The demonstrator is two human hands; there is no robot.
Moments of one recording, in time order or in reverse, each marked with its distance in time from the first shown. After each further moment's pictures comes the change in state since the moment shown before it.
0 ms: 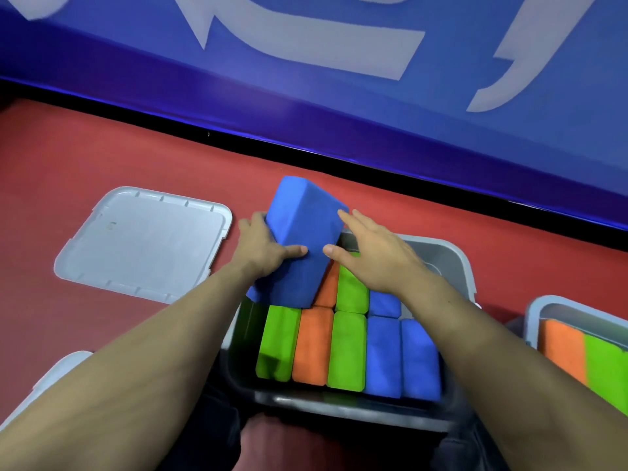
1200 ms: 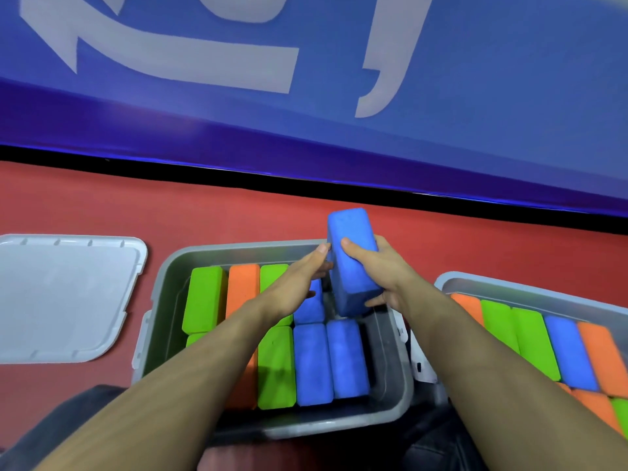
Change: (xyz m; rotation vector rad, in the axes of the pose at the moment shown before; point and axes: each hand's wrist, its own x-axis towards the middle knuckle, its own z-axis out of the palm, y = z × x) left_hand -0.071 0.113 0.140 -0.337 -0.736 0.143; right_hand -0.068 0.121 -0.039 1.059 0.154 0.761
